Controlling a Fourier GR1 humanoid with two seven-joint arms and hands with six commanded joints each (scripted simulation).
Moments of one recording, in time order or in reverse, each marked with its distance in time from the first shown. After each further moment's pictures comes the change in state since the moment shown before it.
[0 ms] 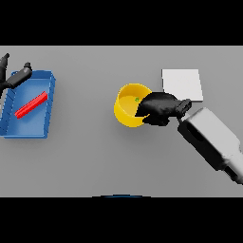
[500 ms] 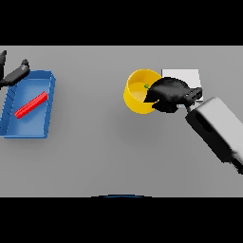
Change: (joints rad) left arm -0.011 0.010 0.009 -0.004 0.000 0.000 -0.005; right arm -0.063 -0.057 -0.047 0.021 -0.017 -0.006 0.084
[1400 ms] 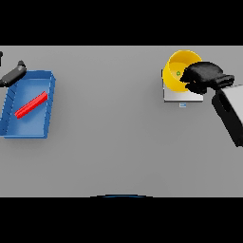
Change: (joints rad) left arm 0.028 0.034 0.014 -0.054 0.026 0.022 0.051; right arm -0.110 -0.068 -0.059 0.454 0.026 -0.193 -0.042
